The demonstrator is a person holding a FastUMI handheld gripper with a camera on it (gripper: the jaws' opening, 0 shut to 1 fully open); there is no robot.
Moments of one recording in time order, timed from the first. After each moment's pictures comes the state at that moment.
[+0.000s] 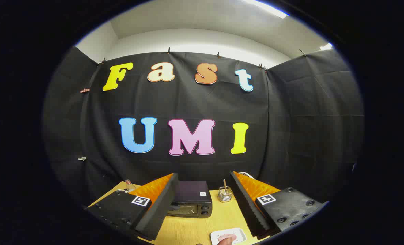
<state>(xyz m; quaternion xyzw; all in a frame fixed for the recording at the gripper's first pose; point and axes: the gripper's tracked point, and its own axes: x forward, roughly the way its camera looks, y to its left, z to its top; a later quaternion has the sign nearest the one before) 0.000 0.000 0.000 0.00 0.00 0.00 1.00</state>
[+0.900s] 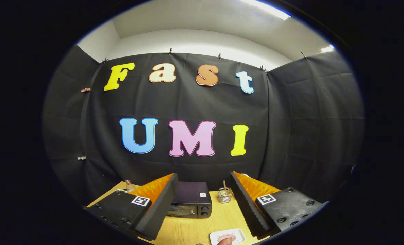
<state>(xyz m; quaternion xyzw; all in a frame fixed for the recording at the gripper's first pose) -0.003 0.004 0.004 -0.01 -0.01 0.00 1.00</state>
